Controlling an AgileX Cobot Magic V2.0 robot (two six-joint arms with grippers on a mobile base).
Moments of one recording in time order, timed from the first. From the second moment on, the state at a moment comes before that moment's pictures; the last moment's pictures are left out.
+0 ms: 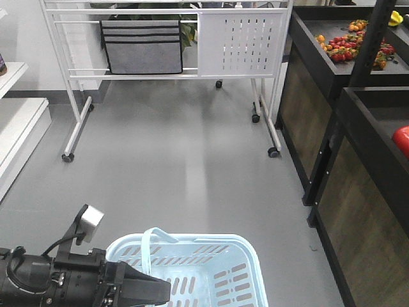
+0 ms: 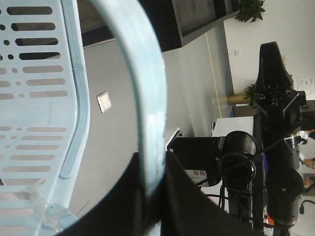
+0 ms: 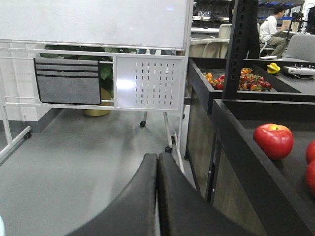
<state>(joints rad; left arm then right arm) -0.27 1.46 -0.44 -1.68 1.06 1.08 0.01 -0.01 0.03 -0.09 0.11 0.03</state>
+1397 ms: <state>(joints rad) -0.27 1.46 -0.44 -1.68 1.06 1.08 0.01 -0.01 0.03 -0.09 0.11 0.03</state>
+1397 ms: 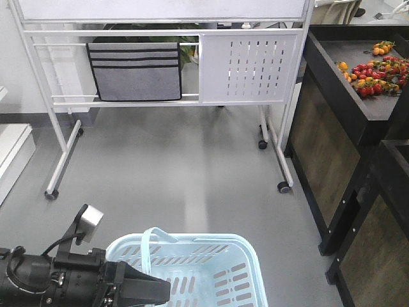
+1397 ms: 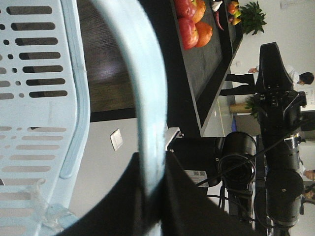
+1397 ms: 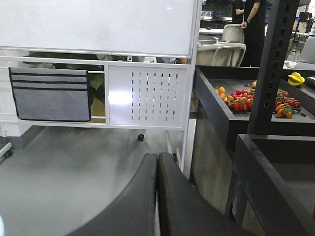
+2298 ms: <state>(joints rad) -0.27 1.46 -0.44 -1.68 1.06 1.08 0.01 -0.01 0.03 -0.09 0.11 0.03</state>
